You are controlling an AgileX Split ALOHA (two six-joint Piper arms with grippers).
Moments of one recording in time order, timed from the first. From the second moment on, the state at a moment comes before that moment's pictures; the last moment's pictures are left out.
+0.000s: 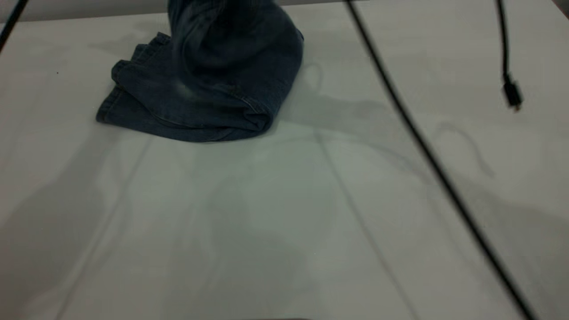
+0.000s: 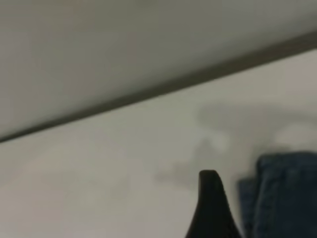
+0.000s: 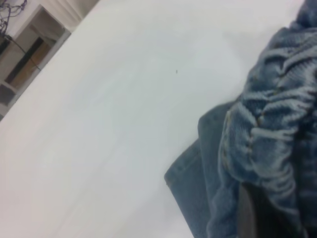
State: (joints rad) left arm -0.18 2.53 -2.77 0.21 1.17 0.09; right arm 0.49 2.37 -1.71 1.67 0.53 -1.28
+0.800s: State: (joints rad) left arm -0.20 2.53 -2.72 -0.12 1.17 0.20; right arm 0.29 2.38 -1.78 1.29 0.78 -0.86
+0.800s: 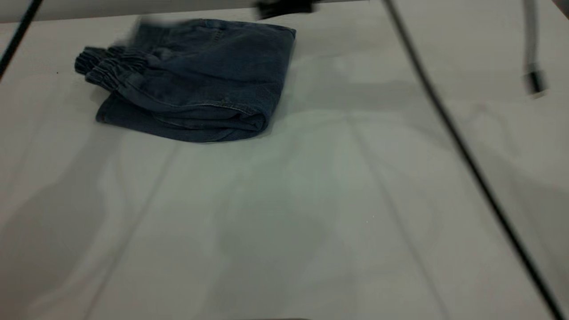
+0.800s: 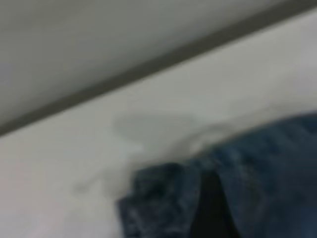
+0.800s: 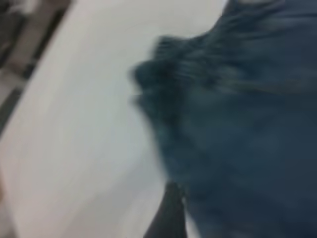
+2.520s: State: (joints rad) left arm -0.49 2.67 -2.43 0.08 1.17 0.25; right arm 0.01 2.38 -1.96 0.90 1.01 -0.57
